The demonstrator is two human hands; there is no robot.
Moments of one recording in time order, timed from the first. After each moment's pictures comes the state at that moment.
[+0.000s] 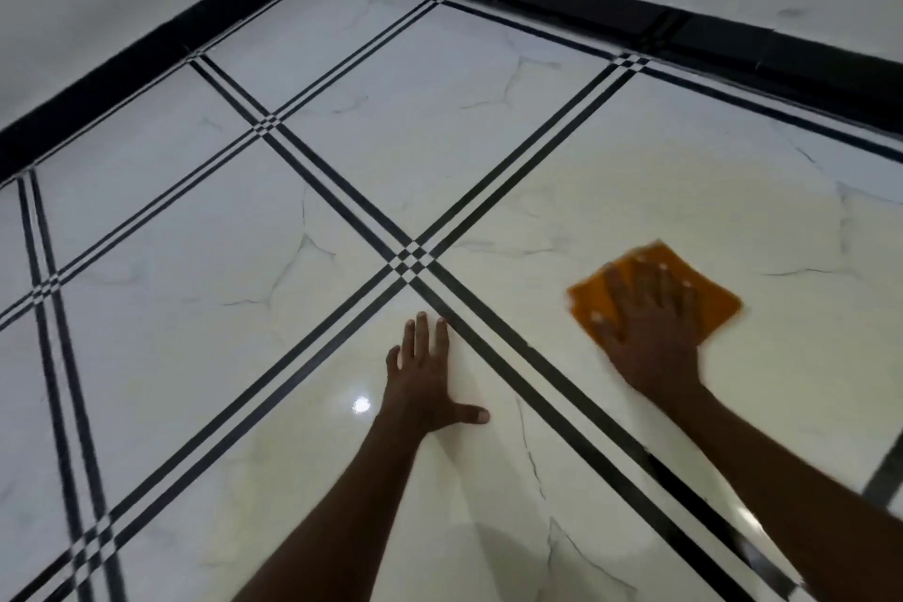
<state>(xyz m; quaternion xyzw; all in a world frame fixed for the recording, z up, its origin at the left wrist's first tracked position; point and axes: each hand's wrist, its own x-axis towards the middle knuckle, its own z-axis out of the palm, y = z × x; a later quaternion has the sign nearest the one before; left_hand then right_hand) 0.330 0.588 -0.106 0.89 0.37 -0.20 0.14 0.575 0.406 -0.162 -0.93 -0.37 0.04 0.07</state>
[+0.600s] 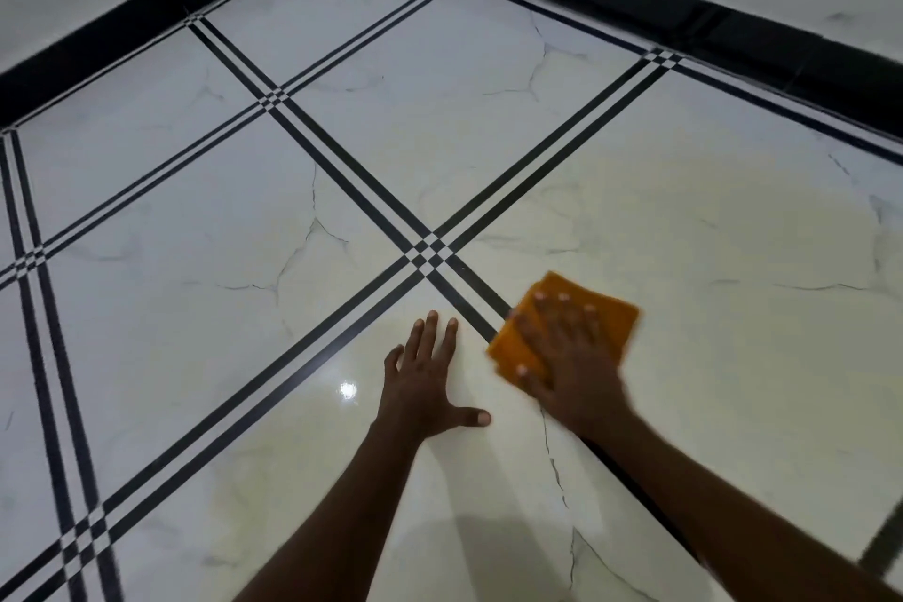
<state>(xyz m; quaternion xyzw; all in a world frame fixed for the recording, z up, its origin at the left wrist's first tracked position) 0.303 0.612 -0.118 0.91 0.34 -0.18 0.14 0.486 0.461 -0.164 -0.83 -0.54 0.08 0.08</state>
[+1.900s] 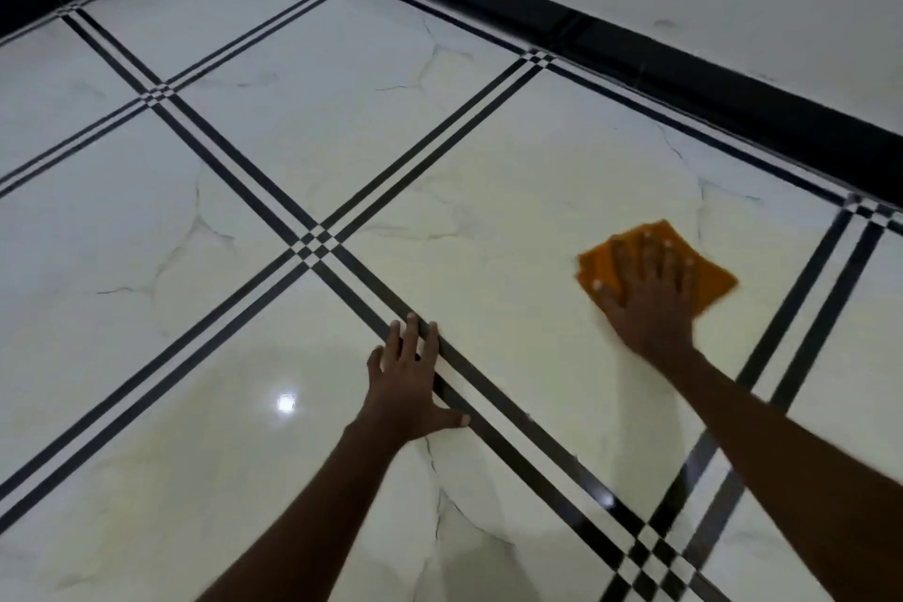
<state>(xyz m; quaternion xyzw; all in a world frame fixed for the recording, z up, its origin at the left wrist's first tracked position) 0.378 0.502 -0.117 0.93 0.29 -0.18 0.14 0.674 0.314 -0.161 -0.94 -0.32 0.04 0.07</state>
